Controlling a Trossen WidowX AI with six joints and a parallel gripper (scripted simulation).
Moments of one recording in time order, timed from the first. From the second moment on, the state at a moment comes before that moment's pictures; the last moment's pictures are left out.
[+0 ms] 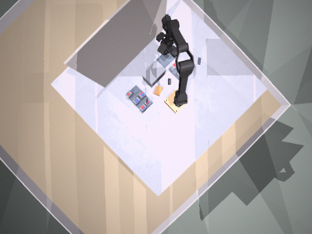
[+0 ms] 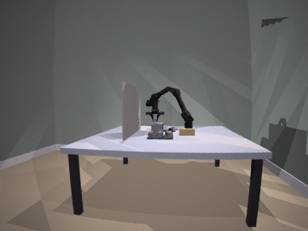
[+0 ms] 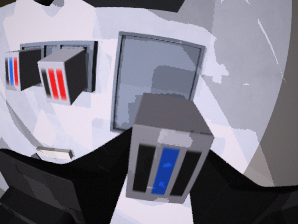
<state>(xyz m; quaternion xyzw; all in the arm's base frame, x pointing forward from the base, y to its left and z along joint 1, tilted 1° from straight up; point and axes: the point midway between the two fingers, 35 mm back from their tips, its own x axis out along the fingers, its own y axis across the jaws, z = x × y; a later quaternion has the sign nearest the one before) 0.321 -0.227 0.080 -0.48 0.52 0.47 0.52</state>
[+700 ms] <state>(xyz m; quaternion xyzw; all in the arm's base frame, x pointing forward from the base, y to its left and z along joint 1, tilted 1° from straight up) 0.320 -0.227 0.062 -0.48 0.52 0.47 0.52</state>
